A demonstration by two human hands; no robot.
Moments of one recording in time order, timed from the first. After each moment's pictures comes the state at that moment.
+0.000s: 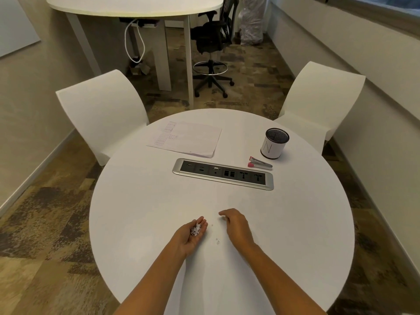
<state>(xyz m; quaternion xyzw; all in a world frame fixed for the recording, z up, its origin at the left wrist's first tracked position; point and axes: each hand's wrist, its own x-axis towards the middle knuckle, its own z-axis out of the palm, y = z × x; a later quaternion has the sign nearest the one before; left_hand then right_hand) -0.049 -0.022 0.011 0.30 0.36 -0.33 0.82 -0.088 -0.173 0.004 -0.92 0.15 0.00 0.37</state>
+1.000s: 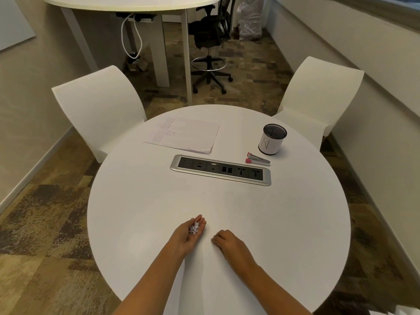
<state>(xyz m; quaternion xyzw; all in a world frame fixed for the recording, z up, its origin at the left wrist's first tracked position) -0.054 -0.023 -0.001 0.33 0.38 -0.32 0.81 -0.145 -0.167 -0.028 -0.98 -0.09 0.03 0.19</state>
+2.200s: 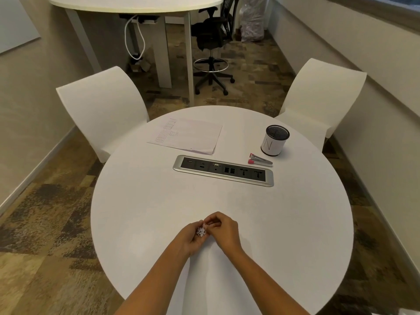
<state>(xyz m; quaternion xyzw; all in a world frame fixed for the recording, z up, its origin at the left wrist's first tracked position) -0.061 -0.026 0.011 0.34 0.33 -0.37 0.80 -0.103 -0.129 0.020 -0.81 0.21 -0.01 0.55</state>
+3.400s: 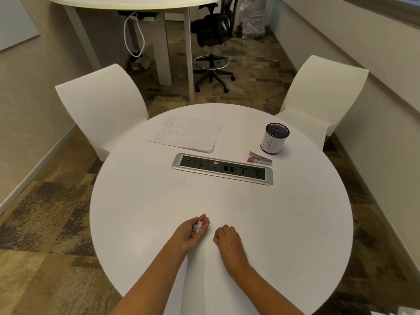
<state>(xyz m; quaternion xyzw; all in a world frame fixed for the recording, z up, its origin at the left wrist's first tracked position) -0.054 -0.026 0.004 0.34 0.35 -0.35 0.80 -0.139 -0.142 -0.010 -0.99 0.02 -0.01 0.15</state>
